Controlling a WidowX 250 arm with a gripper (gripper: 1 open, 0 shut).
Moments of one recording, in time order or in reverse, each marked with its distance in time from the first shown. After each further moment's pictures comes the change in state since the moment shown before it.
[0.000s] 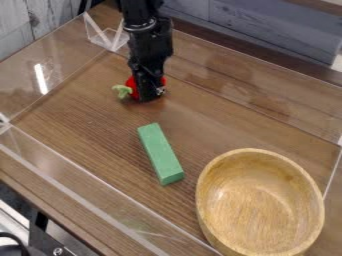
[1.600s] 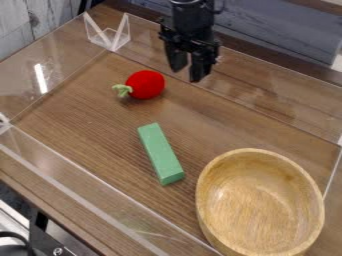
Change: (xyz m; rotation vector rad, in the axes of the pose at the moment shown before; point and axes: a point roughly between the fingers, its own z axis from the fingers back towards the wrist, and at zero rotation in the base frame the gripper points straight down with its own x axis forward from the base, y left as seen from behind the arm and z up) arm 0.045 0.007 0.026 0.063 -0.056 0.403
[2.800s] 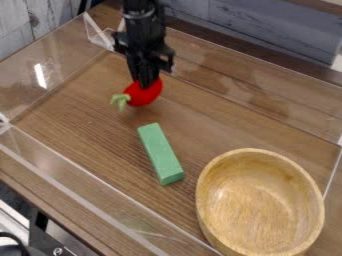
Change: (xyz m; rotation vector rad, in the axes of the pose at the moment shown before) arm -0.025 0.016 0.002 0.039 -0.005 0.100
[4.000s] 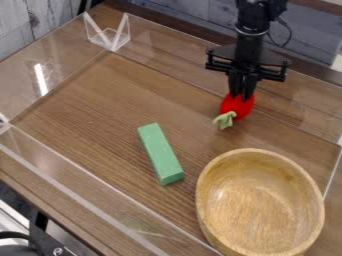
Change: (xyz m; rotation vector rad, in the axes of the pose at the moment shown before) arm 0.050 -0.117 -0.025 0.016 -0.044 0.314
